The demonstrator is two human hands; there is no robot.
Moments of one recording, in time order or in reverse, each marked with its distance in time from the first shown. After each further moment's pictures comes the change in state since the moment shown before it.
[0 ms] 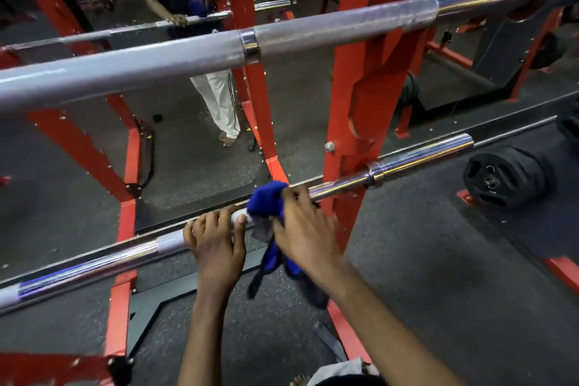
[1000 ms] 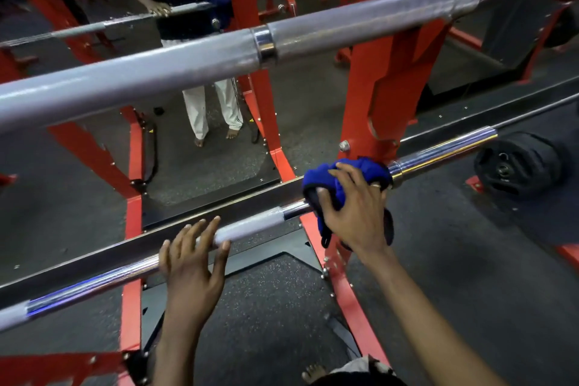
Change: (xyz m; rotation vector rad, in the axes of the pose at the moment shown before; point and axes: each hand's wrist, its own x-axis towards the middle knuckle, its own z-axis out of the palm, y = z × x) left_hand -0.005 -0.054 -0.043 -0.010 -0.204 0.012; right_hand 0.043 0.078 0.032 0.085 0.434 0.087
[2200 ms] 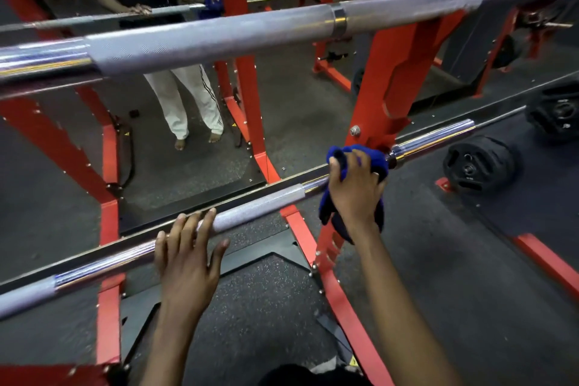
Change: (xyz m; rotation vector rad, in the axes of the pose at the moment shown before) left_hand -0.020 -0.068 -0.014 0.130 0.068 0.174; right_hand -0.014 -0.041 0.031 -0.110 0.161 0.291
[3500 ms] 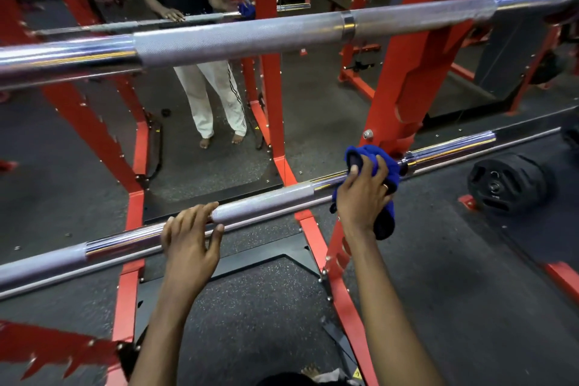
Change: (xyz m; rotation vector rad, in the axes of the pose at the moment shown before) left_hand 0.001 -0.007 -0.013 -0.183 0.045 -0.103; right_hand -0.014 -0.005 0.001 0.102 0.028 0.103
